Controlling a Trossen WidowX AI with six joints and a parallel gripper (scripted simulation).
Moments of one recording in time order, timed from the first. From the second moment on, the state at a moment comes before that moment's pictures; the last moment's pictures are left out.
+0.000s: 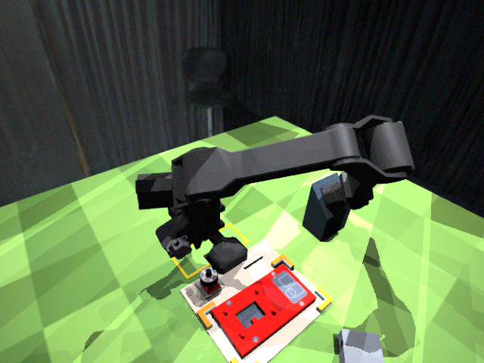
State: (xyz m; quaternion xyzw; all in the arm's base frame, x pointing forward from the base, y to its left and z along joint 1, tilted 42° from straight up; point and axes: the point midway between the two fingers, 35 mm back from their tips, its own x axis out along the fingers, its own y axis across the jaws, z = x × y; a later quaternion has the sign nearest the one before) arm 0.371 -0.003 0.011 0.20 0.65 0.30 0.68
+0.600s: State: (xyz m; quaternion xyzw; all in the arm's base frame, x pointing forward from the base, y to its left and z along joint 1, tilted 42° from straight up) arm 0.368 0.040 -0.034 0.20 0.65 0.30 0.67
